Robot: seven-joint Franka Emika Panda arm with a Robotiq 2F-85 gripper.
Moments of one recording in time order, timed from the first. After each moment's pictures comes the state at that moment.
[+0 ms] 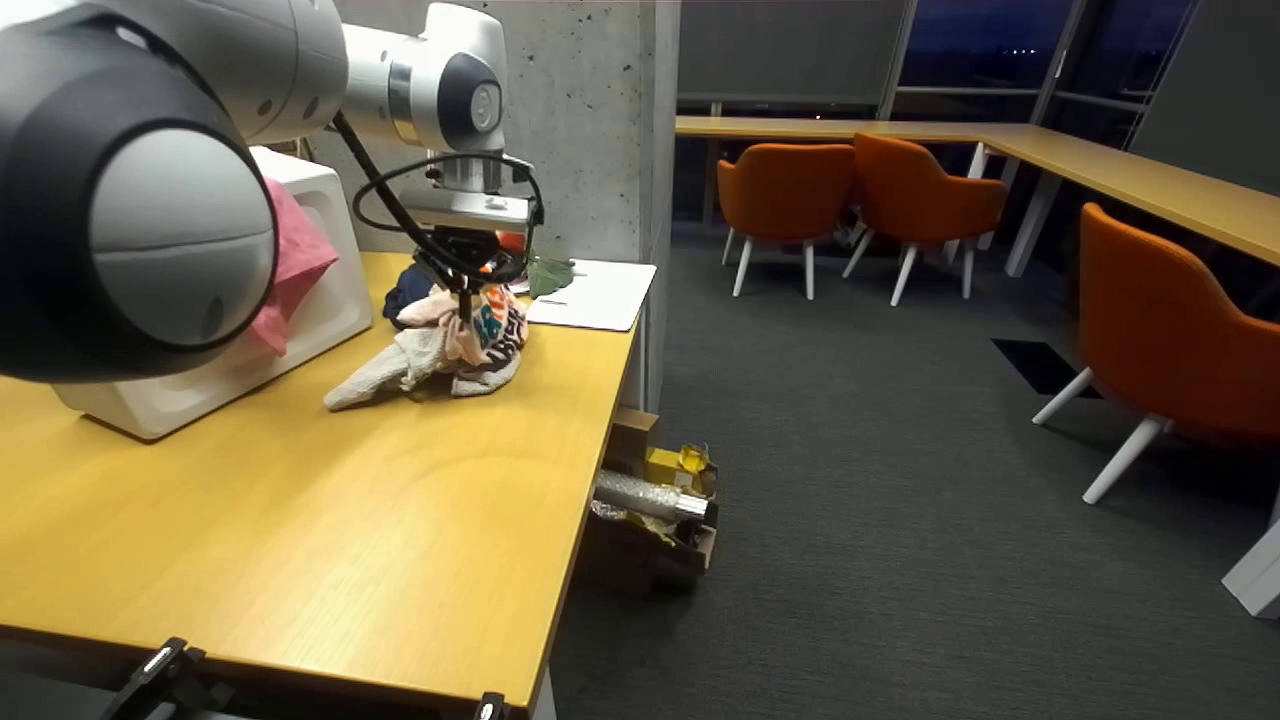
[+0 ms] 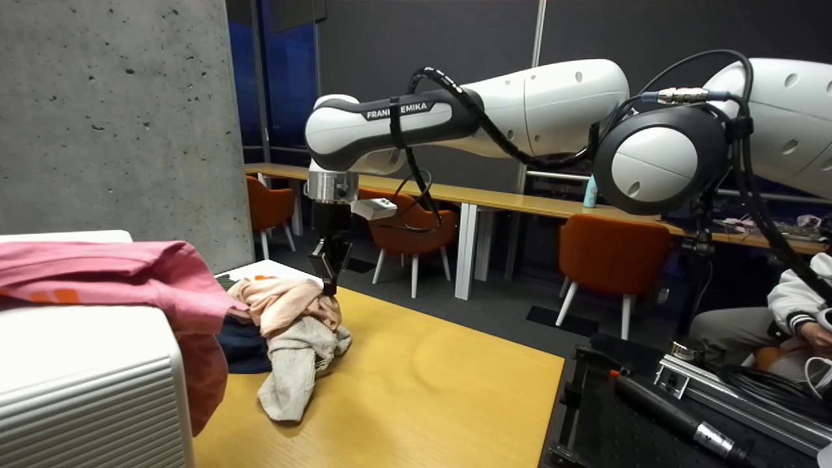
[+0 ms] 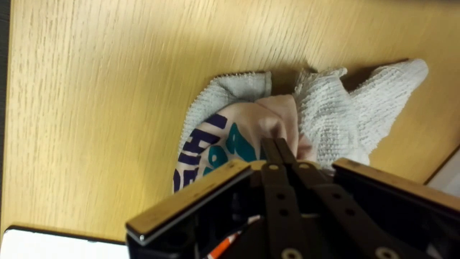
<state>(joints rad) 0.06 1.28 0.05 -0.50 0.09 1.75 -0.28</state>
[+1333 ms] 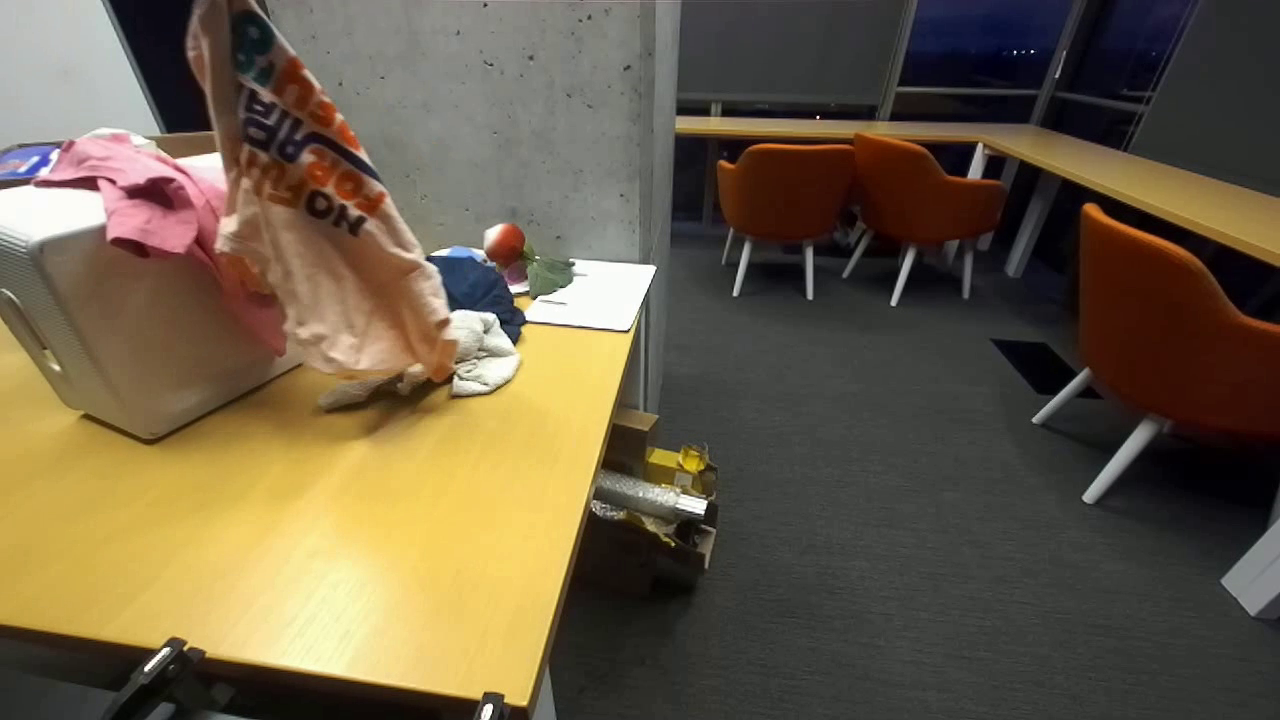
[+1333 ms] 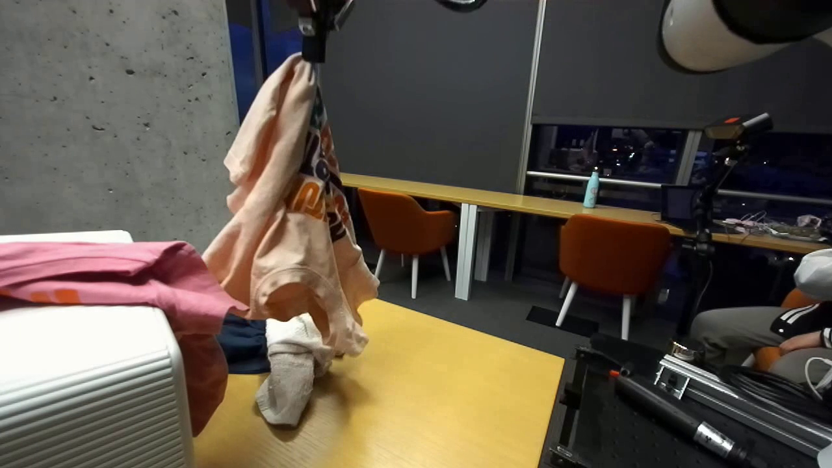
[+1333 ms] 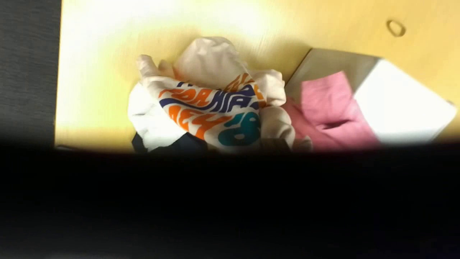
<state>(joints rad) 0.24 0.78 0.06 -0.41 0.07 1.22 0.01</state>
